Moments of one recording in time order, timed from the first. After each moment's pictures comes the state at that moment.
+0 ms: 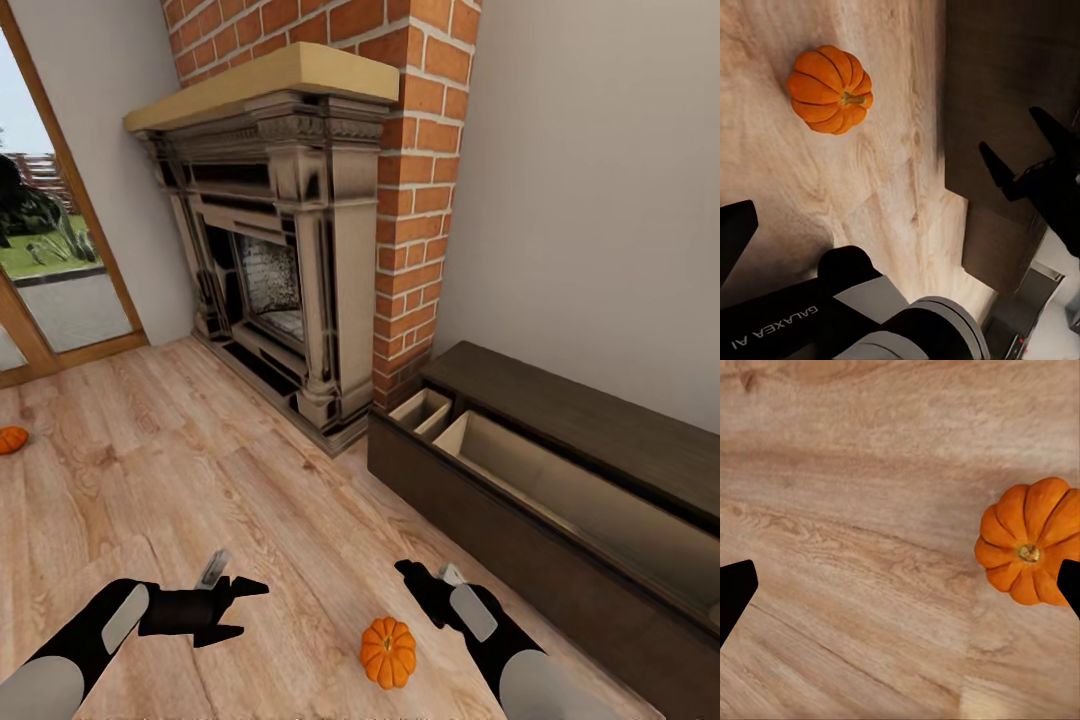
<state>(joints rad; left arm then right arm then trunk) -0.60 0.26 -0.03 -0.47 0.57 1.04 -0.71 -0.63 0.14 -0.10 -0.37 -0.78 0.31 -0.04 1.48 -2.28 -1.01</state>
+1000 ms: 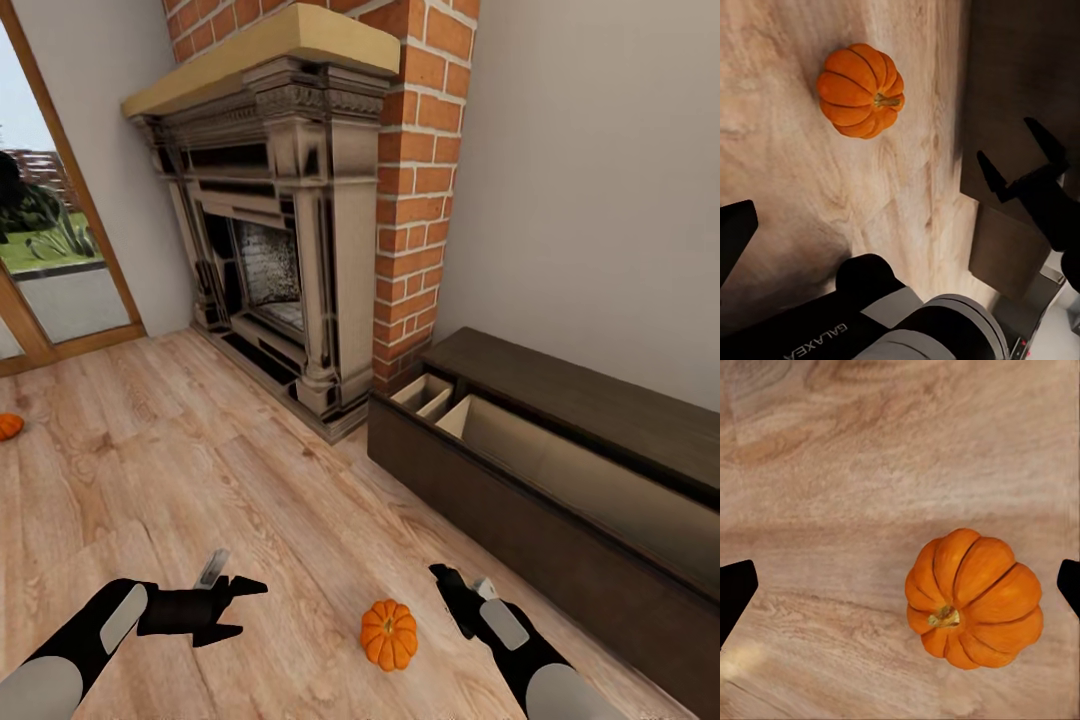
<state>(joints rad) -0.60 0.26 -0.03 -0.47 0.58 1.04 -0.71 -0.60 0.07 -0.25 -0.35 -0.82 0.23 -0.02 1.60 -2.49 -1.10</state>
